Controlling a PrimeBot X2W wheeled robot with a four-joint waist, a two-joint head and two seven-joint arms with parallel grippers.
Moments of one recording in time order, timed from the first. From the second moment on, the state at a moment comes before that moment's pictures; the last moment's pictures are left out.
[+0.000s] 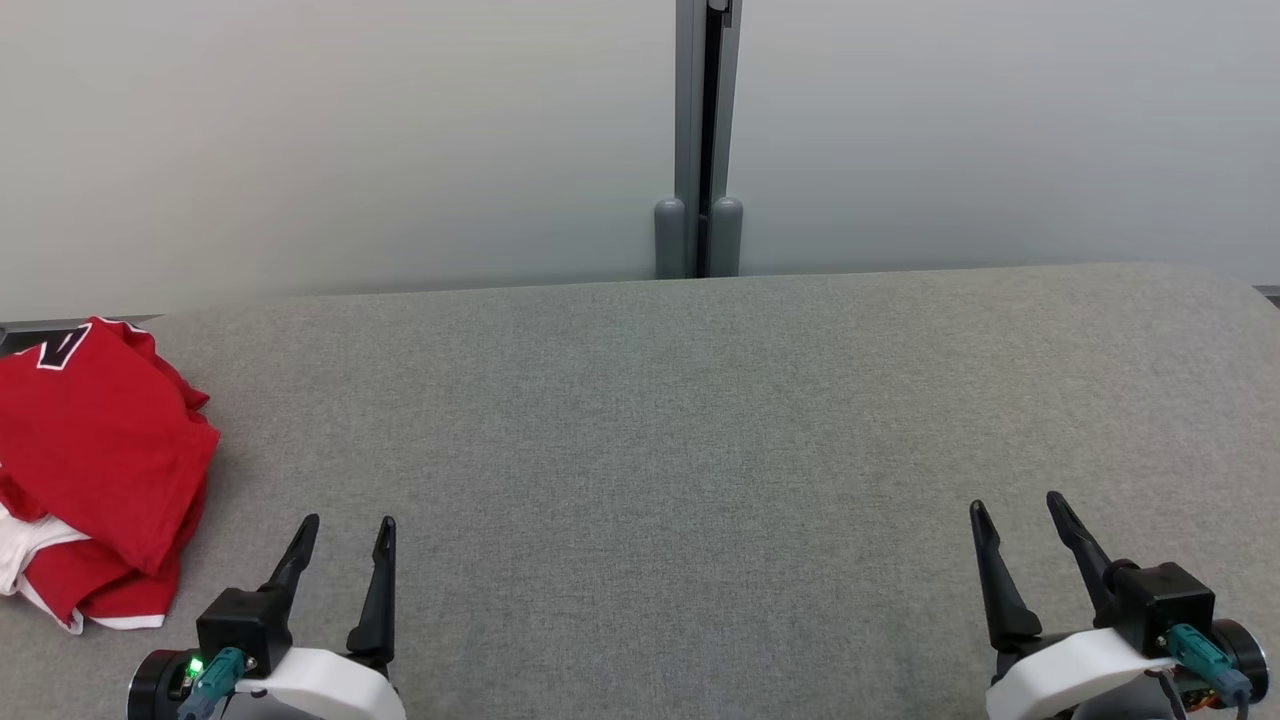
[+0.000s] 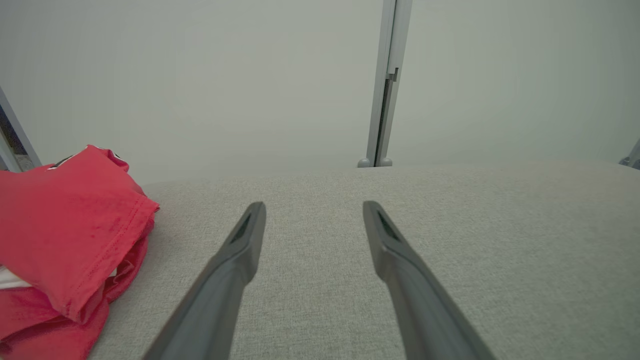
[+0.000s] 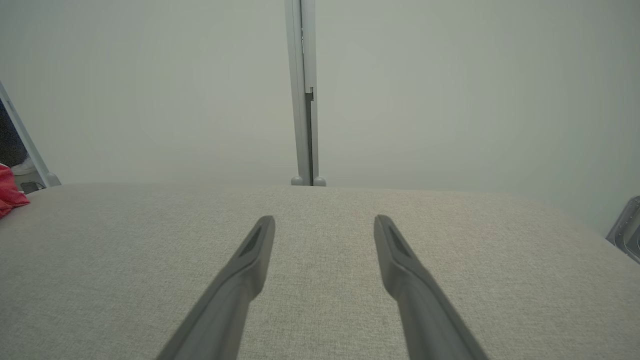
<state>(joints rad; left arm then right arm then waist) -0.07 0.09 -0.05 0.41 -0.16 -0.09 -0.26 -0.04 -0.09 0.07 0.28 0.11 0.13 -0.16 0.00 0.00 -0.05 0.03</state>
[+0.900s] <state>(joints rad) -0.15 0.10 -0.02 0.40 -0.19 -0.09 -0.26 -0.04 -0.09 0.12 0.15 0.12 0.13 -0.12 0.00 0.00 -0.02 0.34</state>
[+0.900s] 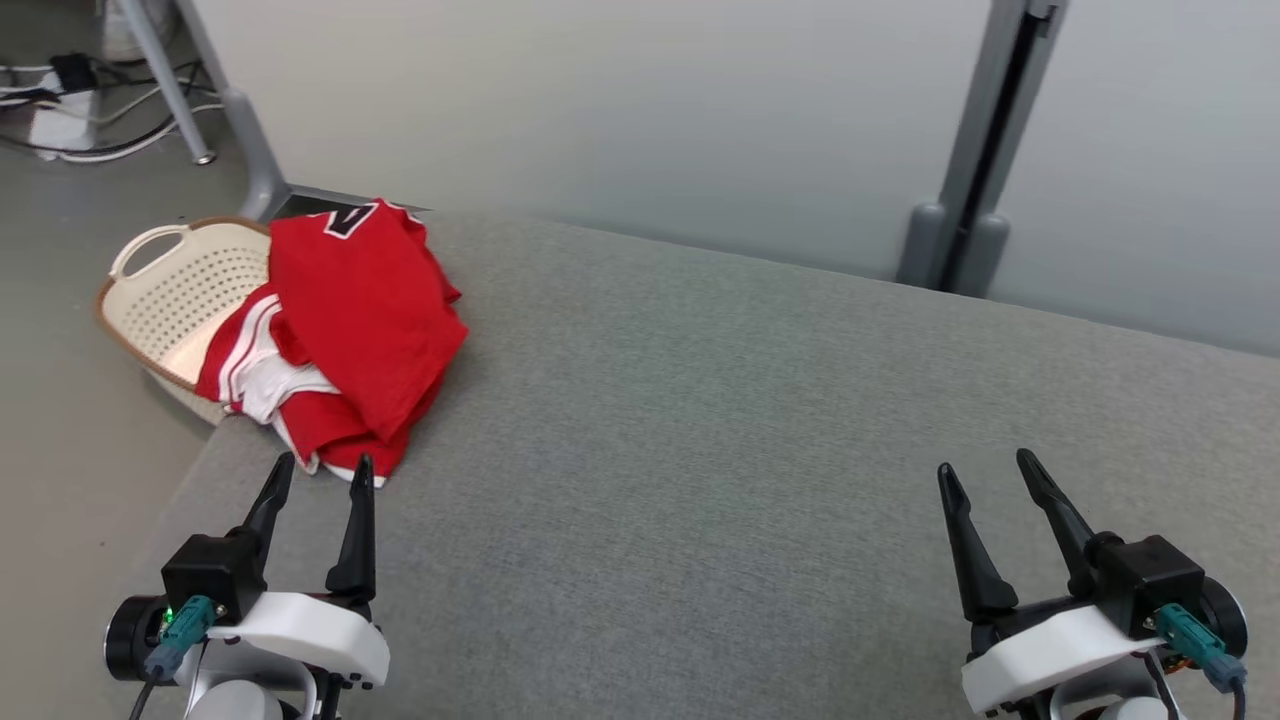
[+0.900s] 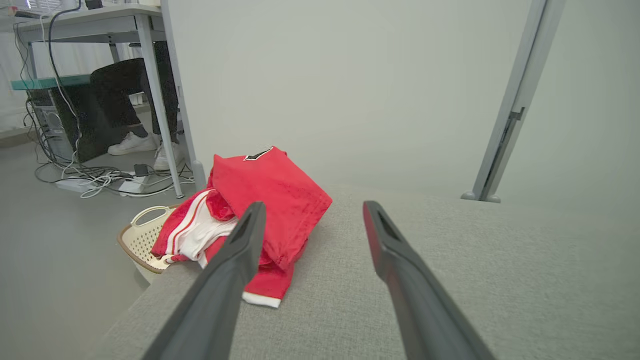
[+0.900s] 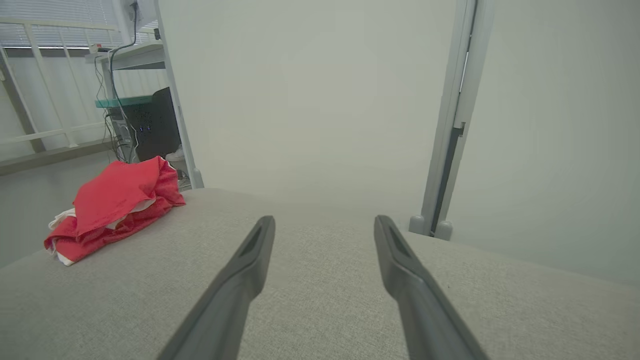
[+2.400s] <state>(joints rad) -0.66 0.09 -0.03 0.78 -0.25 -0.12 -0.26 -0.27 -0.21 0.18 -0.04 0.07 0.13 0.02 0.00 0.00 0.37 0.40</state>
